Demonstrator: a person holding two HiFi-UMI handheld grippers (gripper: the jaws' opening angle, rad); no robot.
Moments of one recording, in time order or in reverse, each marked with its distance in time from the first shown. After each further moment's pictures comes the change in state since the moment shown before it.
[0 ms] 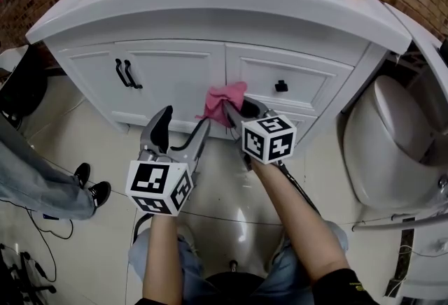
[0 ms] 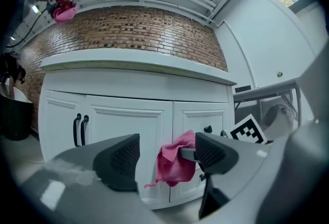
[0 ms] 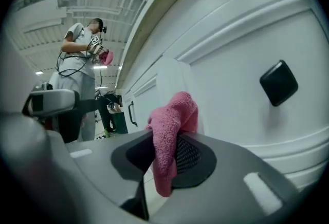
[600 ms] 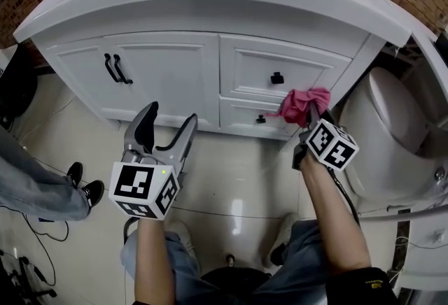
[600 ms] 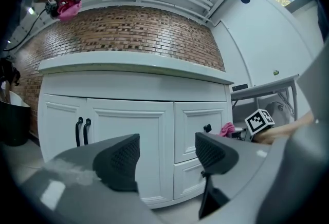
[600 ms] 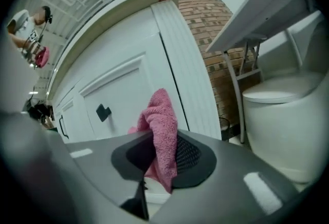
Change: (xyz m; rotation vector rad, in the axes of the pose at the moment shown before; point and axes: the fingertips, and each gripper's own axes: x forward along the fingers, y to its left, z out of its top) left arm -0.010 0.008 0.003 0.037 0.009 -0.018; right arm -0.179 -0.178 0.003 0.218 -0.130 -0.670
